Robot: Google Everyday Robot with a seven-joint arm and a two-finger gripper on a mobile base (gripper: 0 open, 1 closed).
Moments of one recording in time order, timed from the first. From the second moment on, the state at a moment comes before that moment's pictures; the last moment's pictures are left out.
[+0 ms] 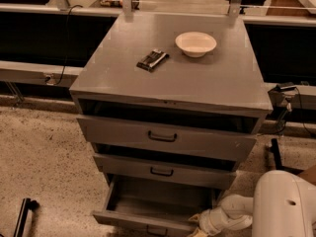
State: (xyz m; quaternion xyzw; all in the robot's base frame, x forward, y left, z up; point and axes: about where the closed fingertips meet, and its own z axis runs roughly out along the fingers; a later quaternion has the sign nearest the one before) arm 0.419 -0.158 0.161 -0.61 0.72 0.26 0.20
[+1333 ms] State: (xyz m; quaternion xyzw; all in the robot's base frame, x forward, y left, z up) arm 0.380 -0.139 0.214 -0.65 0.68 0.28 0.19
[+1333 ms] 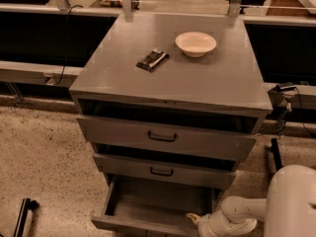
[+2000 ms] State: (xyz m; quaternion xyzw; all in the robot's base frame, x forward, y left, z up) arm 0.399 -0.139 0.240 -0.66 0.68 0.24 0.21
